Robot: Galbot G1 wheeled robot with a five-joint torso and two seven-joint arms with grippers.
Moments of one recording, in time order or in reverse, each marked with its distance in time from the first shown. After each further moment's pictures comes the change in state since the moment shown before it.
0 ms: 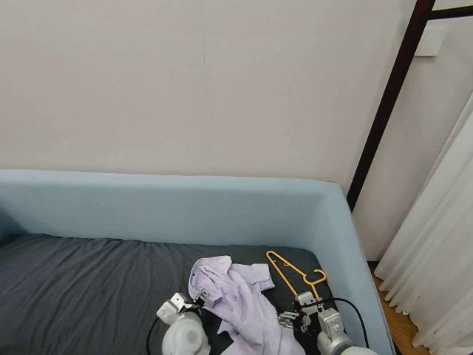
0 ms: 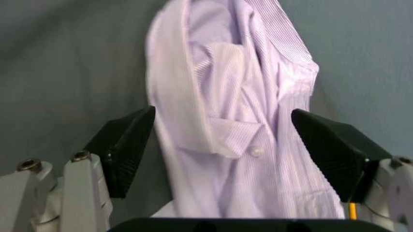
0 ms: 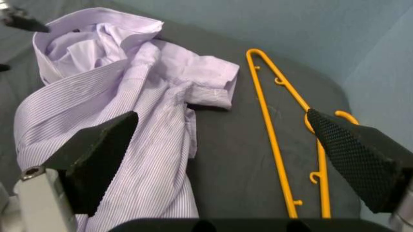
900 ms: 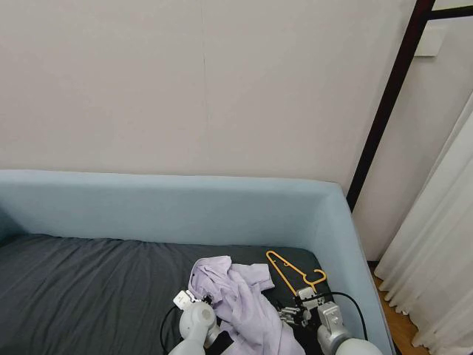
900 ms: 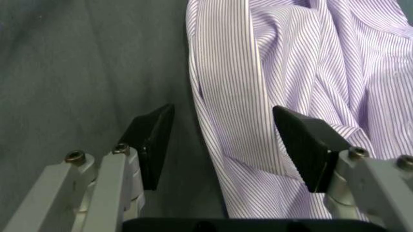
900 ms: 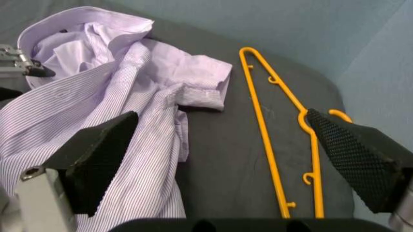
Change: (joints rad) left arm -0.074 -0.002 -0.012 0.180 0.039 0.073 -0.013; right arm 0.056 -0.001 -0.032 -0.020 0.045 -0.013 0.030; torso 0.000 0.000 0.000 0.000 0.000
